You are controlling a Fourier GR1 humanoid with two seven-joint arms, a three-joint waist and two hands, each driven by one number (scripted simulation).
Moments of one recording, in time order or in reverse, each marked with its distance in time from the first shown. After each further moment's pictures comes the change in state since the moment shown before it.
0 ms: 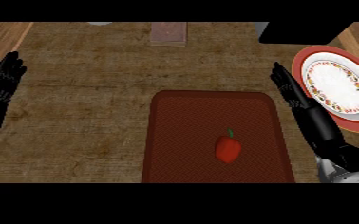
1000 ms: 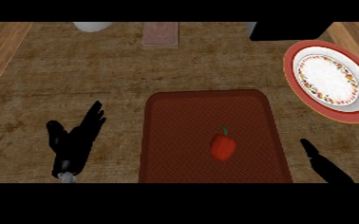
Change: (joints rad) left arm 0.092 -0.368 -0.206 0.184 0.076 0.084 0.224; right arm 0.456 0.114 -0.171 -0.317 0.503 -0.721 0.224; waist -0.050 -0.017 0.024
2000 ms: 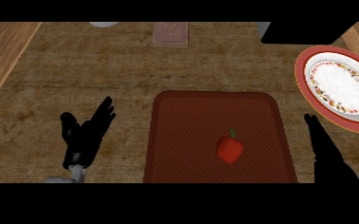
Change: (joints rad) left arm -0.056 -0.037 -0.016 0.031 -0.022 -0.022 0.027; right arm -0.150 -0.030 0.364 -0.212 0.569 0.628 0.942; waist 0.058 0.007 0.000
